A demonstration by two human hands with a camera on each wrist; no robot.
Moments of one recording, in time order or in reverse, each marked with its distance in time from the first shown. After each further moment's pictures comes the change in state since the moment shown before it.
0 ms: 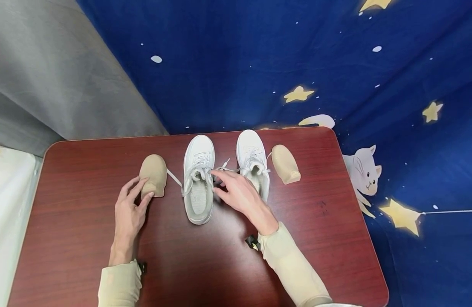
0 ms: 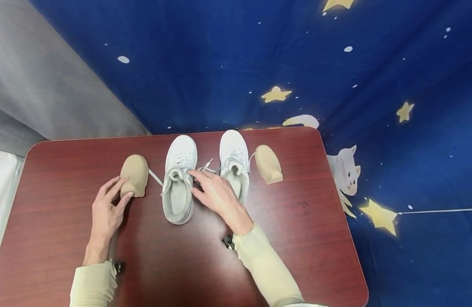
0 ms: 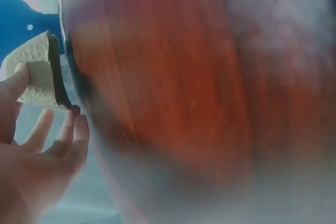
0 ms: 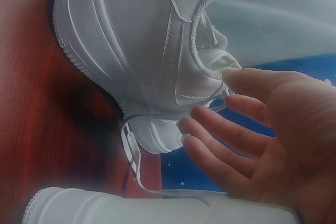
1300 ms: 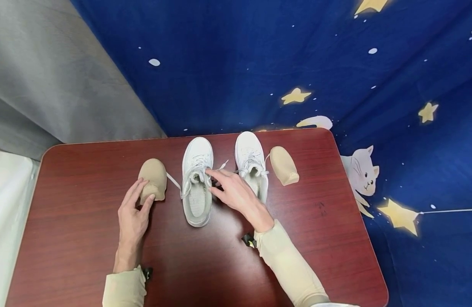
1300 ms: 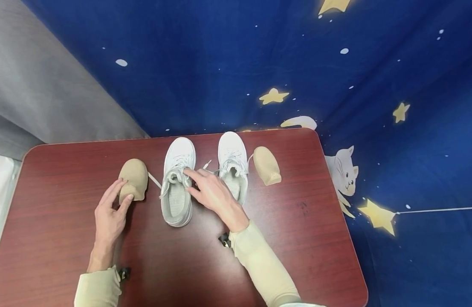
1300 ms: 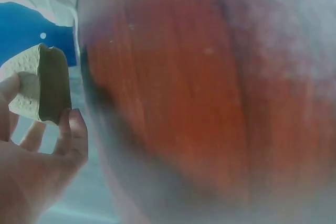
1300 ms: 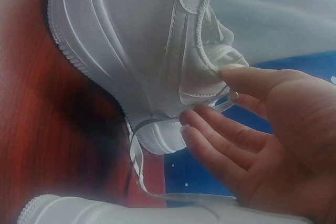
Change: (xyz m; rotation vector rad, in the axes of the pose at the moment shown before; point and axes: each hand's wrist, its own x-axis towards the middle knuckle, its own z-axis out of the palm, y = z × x) left_hand -0.003 0.018 0.009 -0.149 0.063 -0.048; right_hand 0.011 0.002 0.003 0.015 -0.020 -0.045
